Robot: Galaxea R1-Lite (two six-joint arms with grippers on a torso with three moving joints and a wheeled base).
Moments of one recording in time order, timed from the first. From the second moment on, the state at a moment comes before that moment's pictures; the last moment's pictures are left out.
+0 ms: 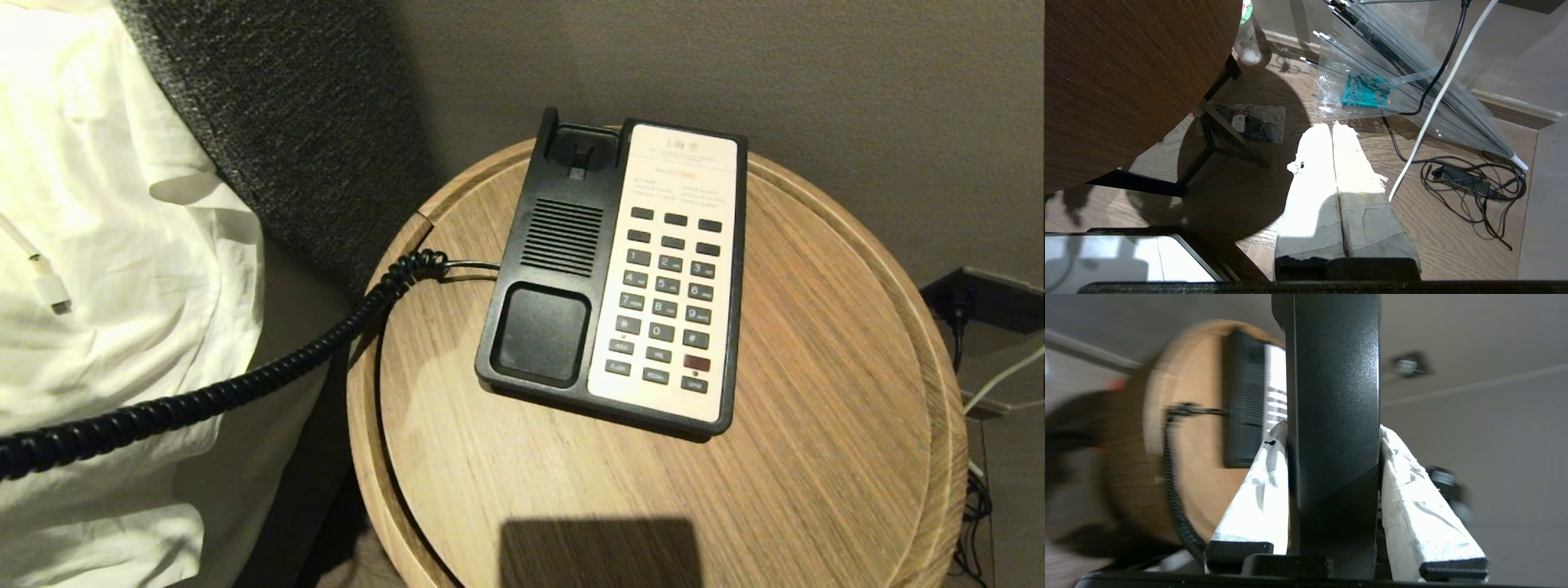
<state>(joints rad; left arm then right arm) -1.82 0.89 -1.56 0.50 0.87 -0.50 0.00 0.00 0.00 0.01 0.01 -0.01</state>
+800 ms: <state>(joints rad) -1.83 0.88 -1.49 0.36 0.83 -0.47 0.00 0.00 0.00 0.01 0.01 -0.01</state>
